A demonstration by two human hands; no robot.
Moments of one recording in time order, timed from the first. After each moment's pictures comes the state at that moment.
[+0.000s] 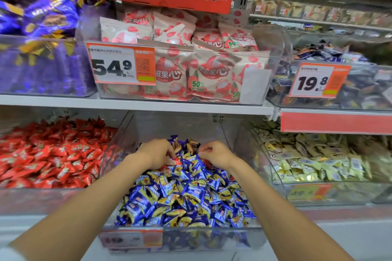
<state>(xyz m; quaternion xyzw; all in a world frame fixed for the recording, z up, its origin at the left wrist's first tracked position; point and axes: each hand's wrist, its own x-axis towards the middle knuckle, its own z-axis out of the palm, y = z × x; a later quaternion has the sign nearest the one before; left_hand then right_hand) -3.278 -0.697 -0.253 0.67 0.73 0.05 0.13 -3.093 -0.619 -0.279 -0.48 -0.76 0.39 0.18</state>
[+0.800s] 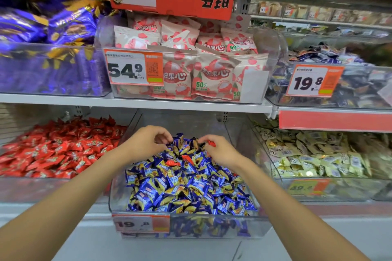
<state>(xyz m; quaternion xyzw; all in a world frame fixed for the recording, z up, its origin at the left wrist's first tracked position) -3.300 -0.745 -0.225 0.66 0.67 0.29 0.17 -3.087 -0.651 -0.256 -0.41 -0.79 0.40 0.22</state>
